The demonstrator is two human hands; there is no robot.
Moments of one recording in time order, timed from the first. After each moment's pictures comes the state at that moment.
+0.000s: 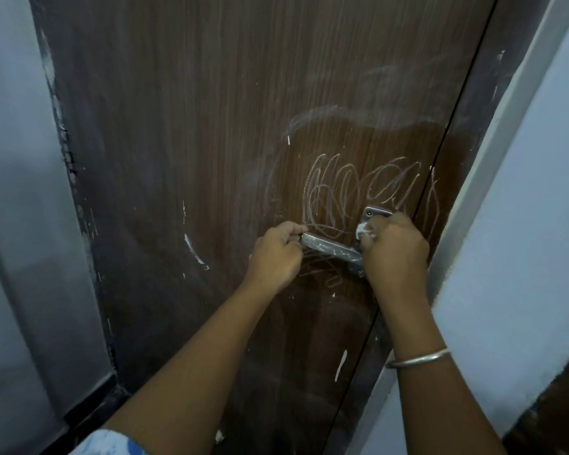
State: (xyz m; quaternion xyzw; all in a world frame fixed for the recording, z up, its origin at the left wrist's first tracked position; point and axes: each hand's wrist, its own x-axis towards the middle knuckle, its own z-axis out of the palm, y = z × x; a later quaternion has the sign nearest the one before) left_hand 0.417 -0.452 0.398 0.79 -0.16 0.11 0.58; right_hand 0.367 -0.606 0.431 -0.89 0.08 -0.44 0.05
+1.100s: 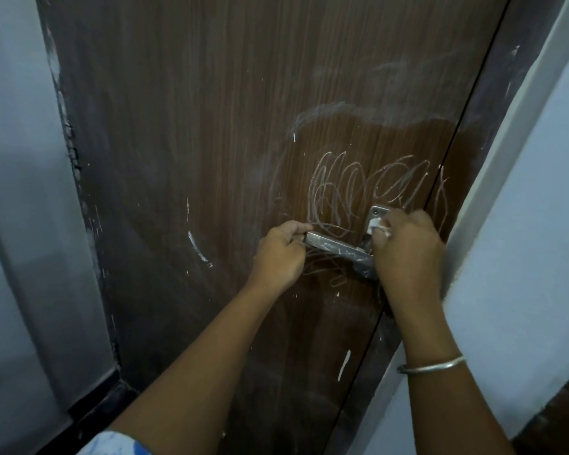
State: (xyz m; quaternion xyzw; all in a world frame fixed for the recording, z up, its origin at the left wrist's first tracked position) left_hand 0.420 -0.452 0.392 0.75 -0.17 0.10 0.63; right_hand 0.365 -0.609 0.430 -0.87 0.08 -0.48 0.08
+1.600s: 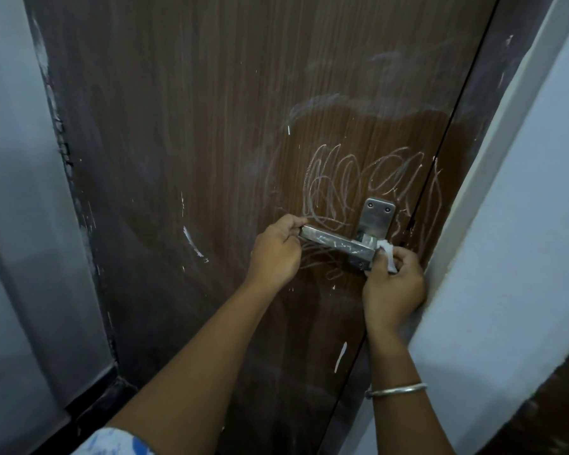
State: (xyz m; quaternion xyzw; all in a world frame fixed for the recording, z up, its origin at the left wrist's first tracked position) left_hand 0.420 -0.454 0.386 0.76 -0.18 0.11 0.62; right_hand 0.366 -0.601 0.367 -0.69 0.18 -0.53 0.47
